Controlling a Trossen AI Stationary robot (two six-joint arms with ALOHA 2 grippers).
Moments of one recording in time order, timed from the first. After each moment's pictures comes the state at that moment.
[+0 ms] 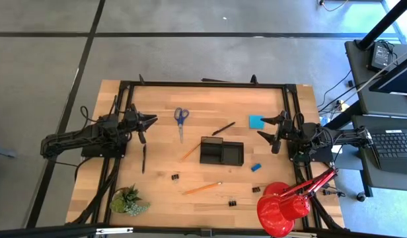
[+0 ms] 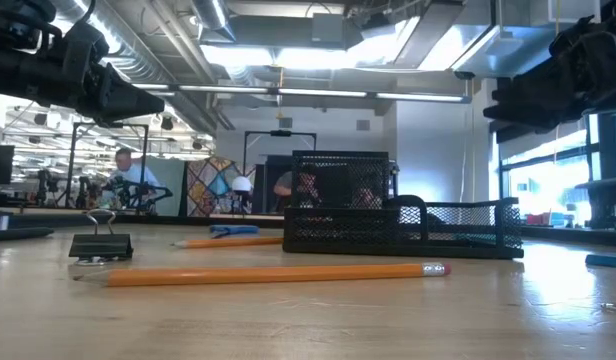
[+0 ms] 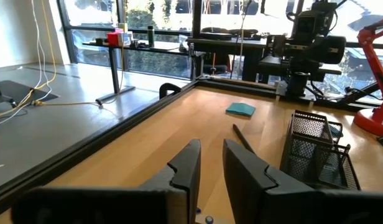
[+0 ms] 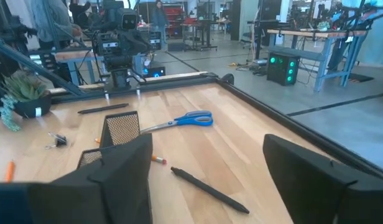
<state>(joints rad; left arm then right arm) 0.22 0.00 0.06 -0.12 -0.22 -0.07 0.09 0.00 0.06 -0.10 0.42 0.07</state>
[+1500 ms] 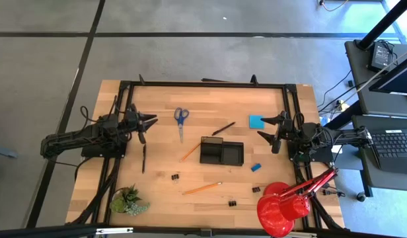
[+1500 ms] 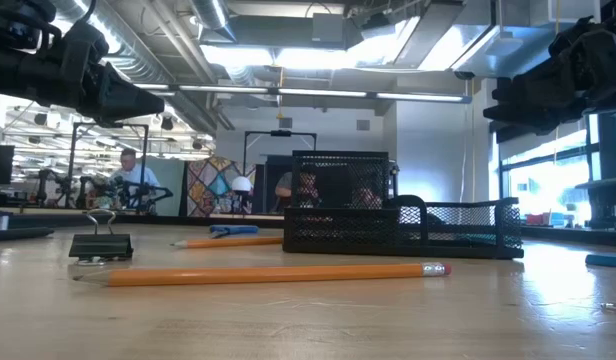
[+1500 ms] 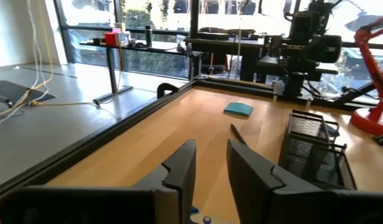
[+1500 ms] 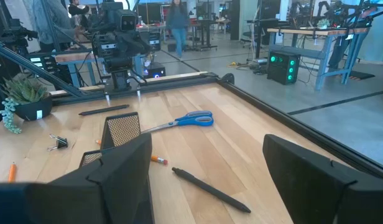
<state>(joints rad) 0.22 0.00 0.06 -0.12 -0.19 -0.07 0.09 0.00 0.06 -0.10 0.42 0.07</state>
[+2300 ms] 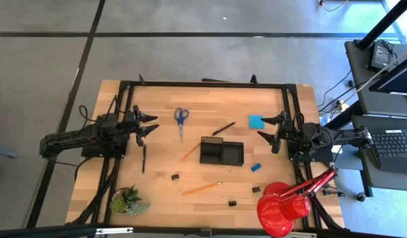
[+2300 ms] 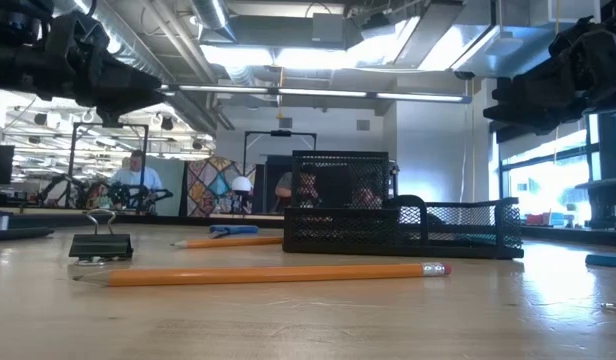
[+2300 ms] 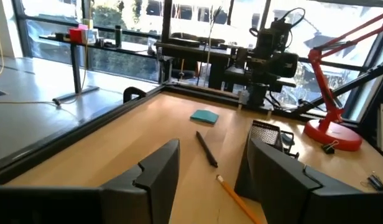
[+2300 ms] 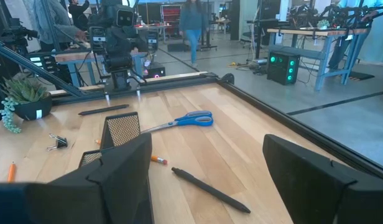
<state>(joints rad) 0.22 0.04 0.09 -0.07 -0.07 -0.16 0.09 0.00 0.06 -0.10 0.42 0.07</state>
